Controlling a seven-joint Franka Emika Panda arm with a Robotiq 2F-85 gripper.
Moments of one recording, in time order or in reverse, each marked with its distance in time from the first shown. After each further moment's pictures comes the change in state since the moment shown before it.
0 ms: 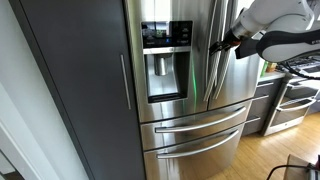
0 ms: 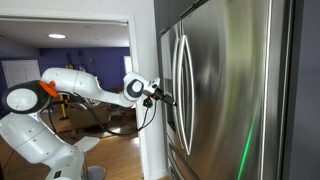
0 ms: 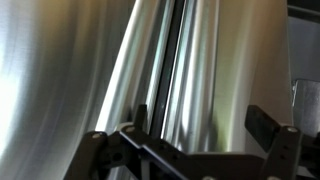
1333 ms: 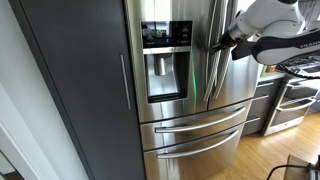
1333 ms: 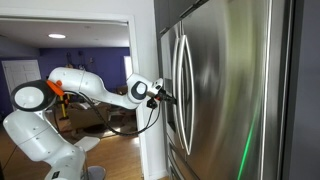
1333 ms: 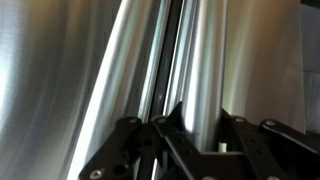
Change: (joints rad) arm -0.059 0.058 0.024 0.017 -0.030 0.107 0.005
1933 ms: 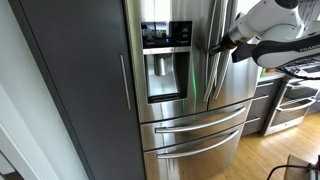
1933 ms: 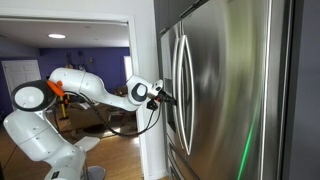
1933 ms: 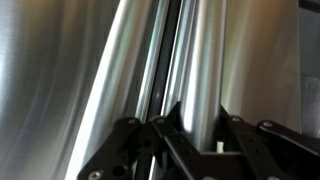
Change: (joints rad) arm -0.010 0.002 0.002 -0.023 -0.014 0.046 -0.008
